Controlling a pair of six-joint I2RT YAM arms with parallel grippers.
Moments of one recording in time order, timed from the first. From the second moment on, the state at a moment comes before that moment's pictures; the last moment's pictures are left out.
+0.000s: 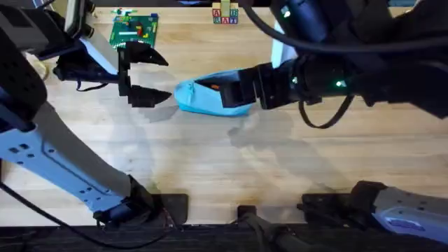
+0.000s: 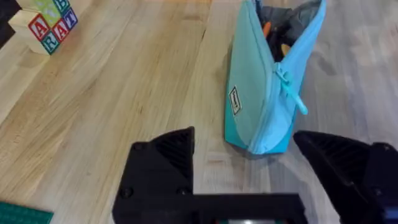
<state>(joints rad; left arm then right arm) 0.44 2.01 1.31 -1.31 1.12 2.06 0.82 1.28 1.22 -0.94 0.11 0.53</state>
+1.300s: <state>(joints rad) 0.44 2.01 1.31 -1.31 1.12 2.06 1.01 1.45 1.28 -0.79 0.14 0.90</state>
